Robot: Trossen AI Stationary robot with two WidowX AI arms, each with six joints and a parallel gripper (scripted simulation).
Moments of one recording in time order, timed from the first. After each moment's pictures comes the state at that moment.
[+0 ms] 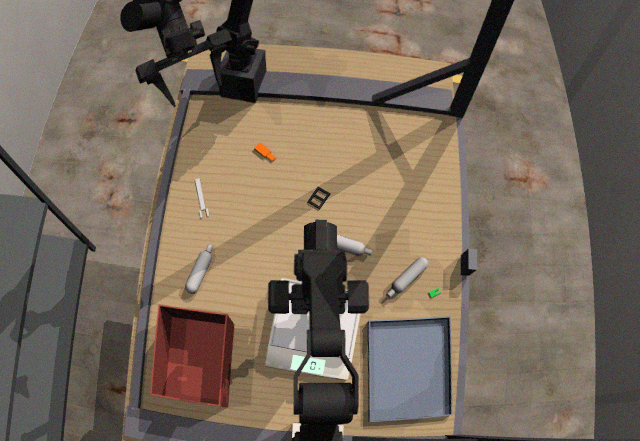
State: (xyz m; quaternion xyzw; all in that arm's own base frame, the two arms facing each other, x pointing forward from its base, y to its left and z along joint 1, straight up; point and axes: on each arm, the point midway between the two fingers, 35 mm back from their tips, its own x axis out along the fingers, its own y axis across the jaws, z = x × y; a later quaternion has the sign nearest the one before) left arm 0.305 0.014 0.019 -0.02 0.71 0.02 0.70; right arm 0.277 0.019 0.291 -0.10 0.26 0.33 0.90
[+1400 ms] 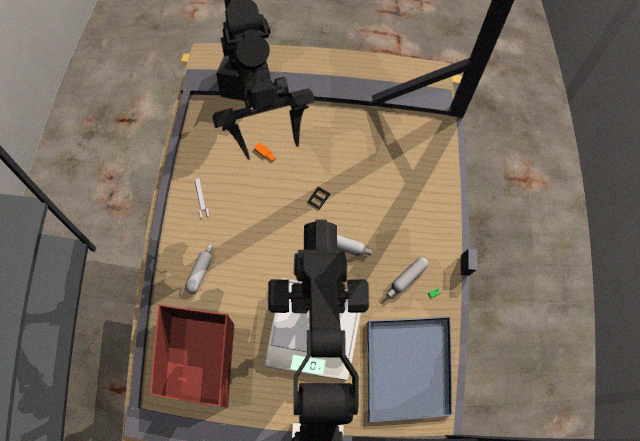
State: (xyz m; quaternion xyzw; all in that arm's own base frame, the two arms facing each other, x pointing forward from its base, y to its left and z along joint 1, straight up) left arm 0.307 0.014 0.019 -0.02 0.71 0.02 0.70; right arm 0.313 0.176 0.207 -0.07 0.26 0.26 0.93
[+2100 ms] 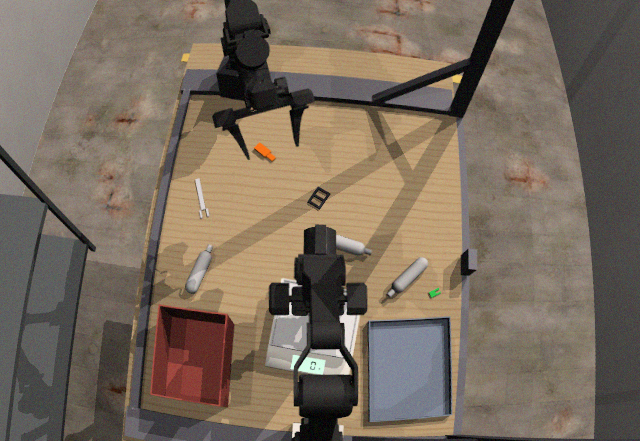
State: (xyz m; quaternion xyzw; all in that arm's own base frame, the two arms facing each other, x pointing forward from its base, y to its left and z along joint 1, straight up) left arm 0.307 0.014 -0.005 -0.02 0.71 0.02 0.70; right arm 0.313 0.176 0.207 -0.07 0.26 0.26 0.93
